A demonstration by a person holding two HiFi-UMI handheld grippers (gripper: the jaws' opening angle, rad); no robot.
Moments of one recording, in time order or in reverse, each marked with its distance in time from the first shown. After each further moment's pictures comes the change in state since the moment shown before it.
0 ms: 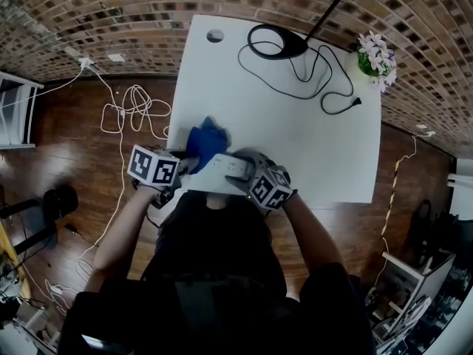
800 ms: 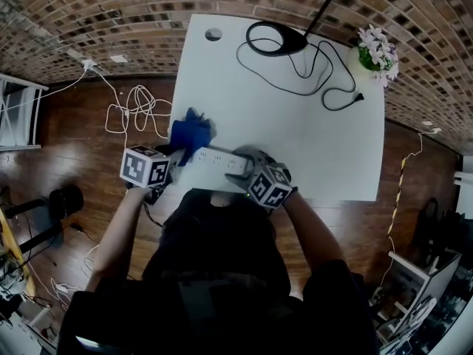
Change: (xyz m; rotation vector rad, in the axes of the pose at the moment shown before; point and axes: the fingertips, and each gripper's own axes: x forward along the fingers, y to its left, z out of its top) left arm -0.029 0.035 0.010 0.116 -0.029 0.234; right arm -0.001 0.000 0.001 -0.008 -0.003 0.004
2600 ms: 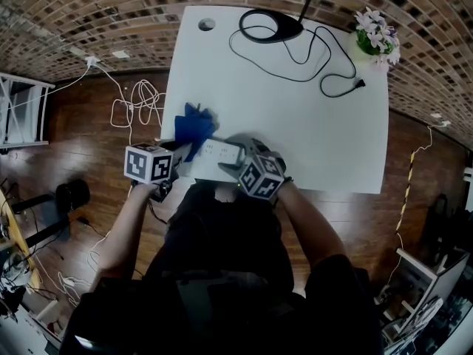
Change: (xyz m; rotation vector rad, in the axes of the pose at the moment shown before) left arm 0.020 -0.038 -0.009 -0.106 -0.038 -0.011; right arm 0.002 0.001 0.001 -0.039 -0.034 -0.019
